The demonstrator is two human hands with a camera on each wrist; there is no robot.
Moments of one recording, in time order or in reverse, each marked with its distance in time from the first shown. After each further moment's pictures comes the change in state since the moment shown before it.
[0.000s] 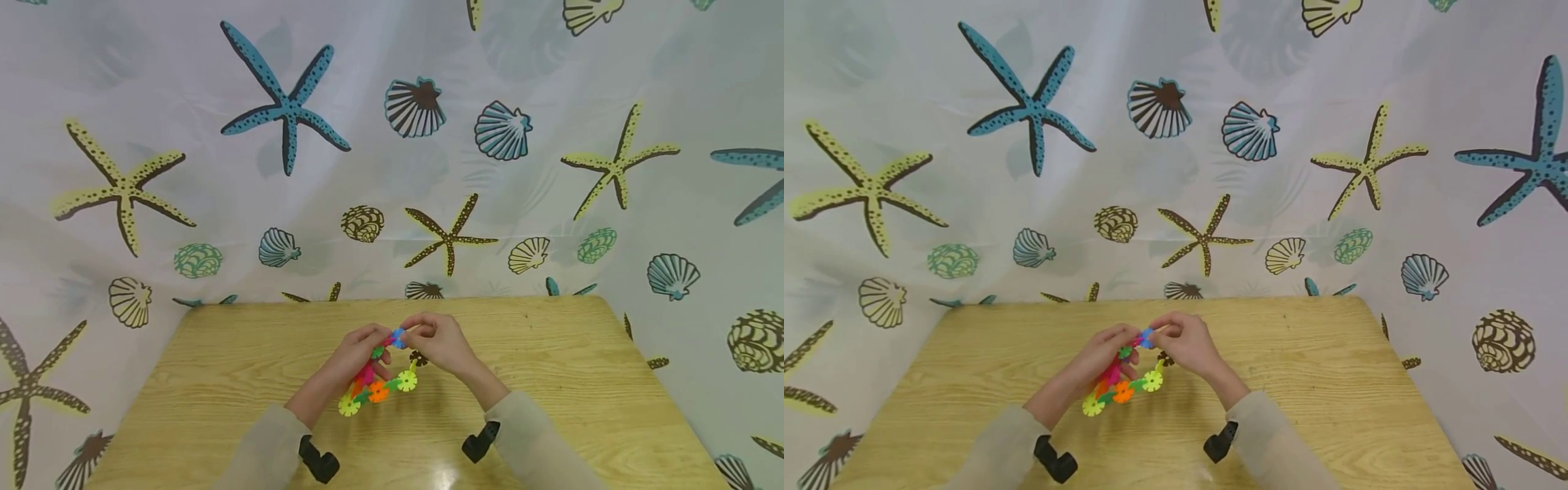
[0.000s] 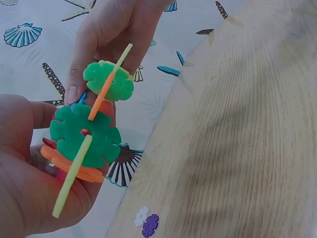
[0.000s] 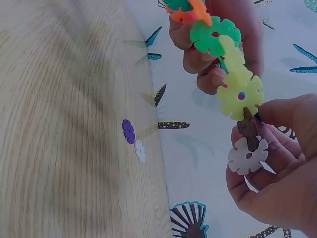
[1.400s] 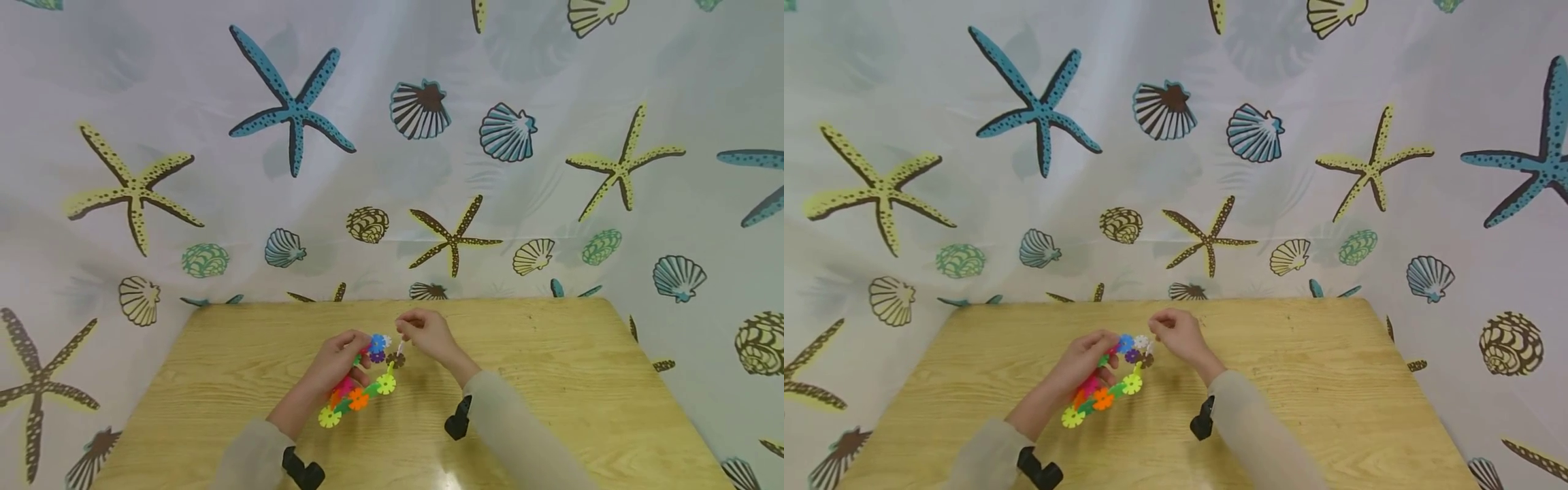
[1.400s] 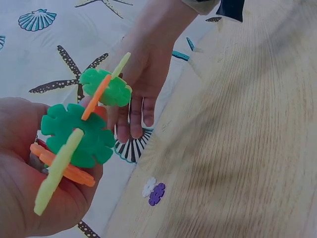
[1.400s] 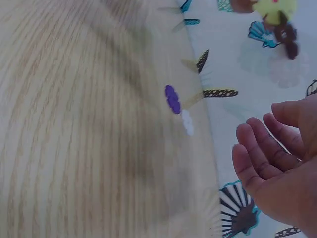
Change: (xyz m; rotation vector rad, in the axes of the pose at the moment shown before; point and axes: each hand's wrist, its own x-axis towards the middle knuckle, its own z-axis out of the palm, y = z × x) left_hand -0.022 -0.014 -0.028 -0.008 0.142 0.000; right_hand 0.047 0.040 0.025 -0.080 0.064 0.012
